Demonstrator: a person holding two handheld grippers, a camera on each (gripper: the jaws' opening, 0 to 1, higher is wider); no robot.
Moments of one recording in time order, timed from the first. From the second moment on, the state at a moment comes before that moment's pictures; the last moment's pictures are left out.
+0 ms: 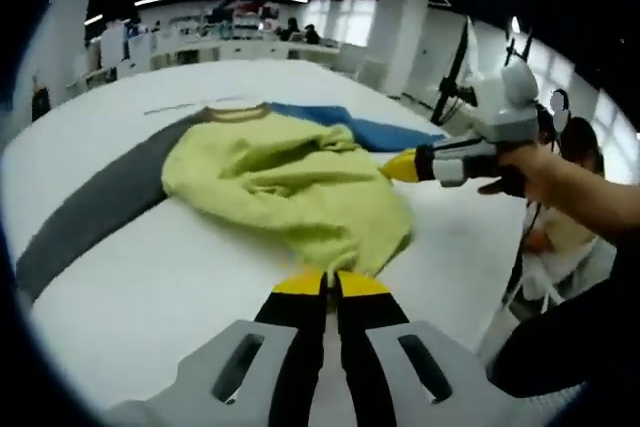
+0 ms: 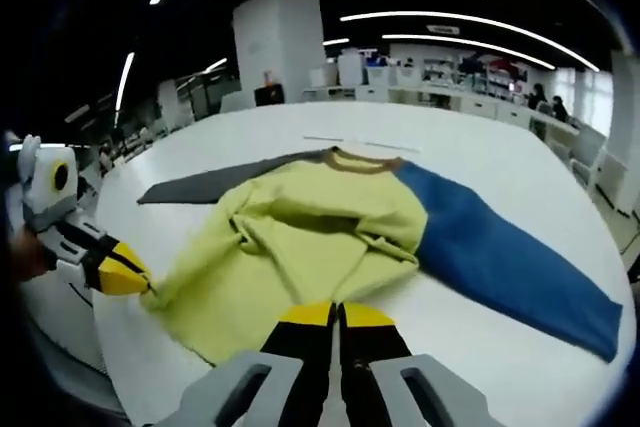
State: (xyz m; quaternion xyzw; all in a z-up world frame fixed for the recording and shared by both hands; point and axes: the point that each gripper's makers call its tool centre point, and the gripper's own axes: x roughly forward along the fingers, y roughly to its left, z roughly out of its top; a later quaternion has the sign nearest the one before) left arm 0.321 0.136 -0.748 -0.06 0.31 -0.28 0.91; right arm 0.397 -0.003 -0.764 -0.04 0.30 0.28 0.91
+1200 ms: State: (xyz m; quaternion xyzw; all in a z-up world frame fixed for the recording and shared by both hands) left arm 0.308 0.262 -0.726 -0.11 0.31 -0.16 0.93; right arm 0.368 -0.060 -0.729 0.00 0.32 0.24 0.92
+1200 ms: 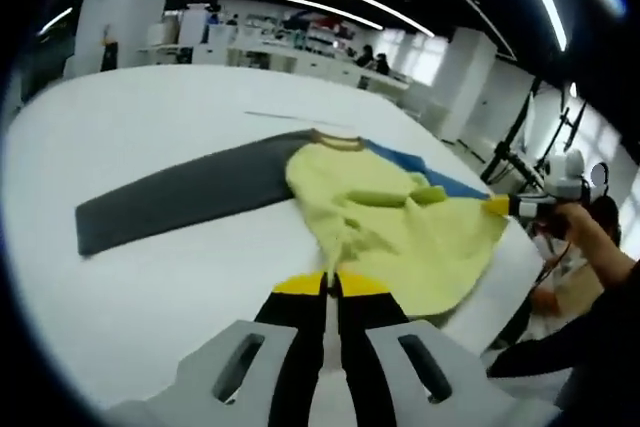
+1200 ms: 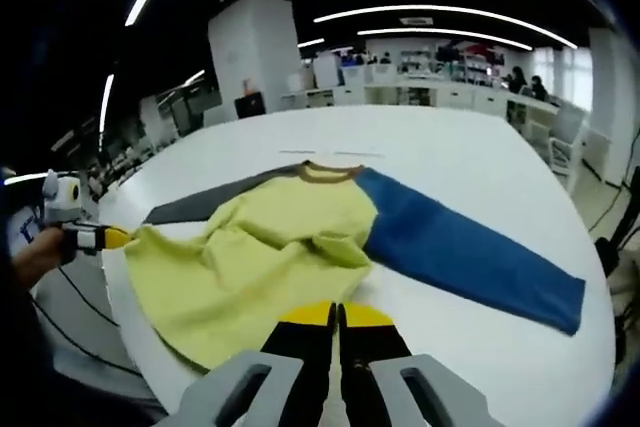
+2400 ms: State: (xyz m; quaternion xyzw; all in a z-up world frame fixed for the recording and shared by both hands) left arm 0.252 0.275 -0.785 -0.16 0.43 -0.11 0.88; right arm 0.298 -0.079 -0.784 -0.01 0.42 0.22 0.88
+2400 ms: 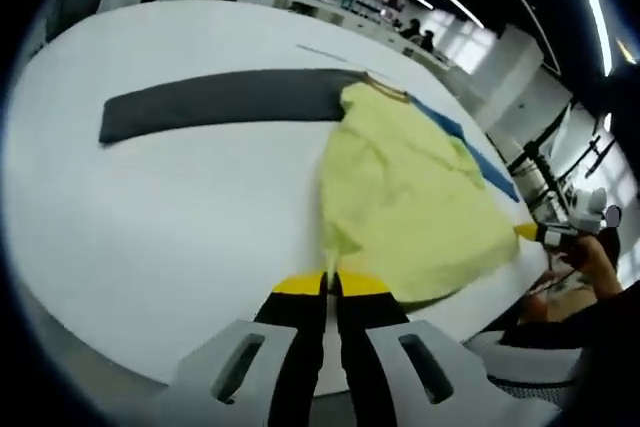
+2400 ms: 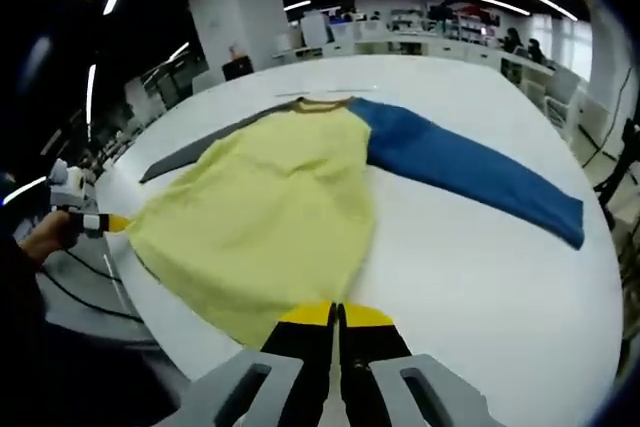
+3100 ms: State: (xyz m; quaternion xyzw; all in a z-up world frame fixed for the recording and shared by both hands) left arm 0.239 0.276 -0.804 -0.12 0.47 -0.12 0.87; right arm 0.290 -0.087 -0.799 -0.01 0.44 0.21 0.87
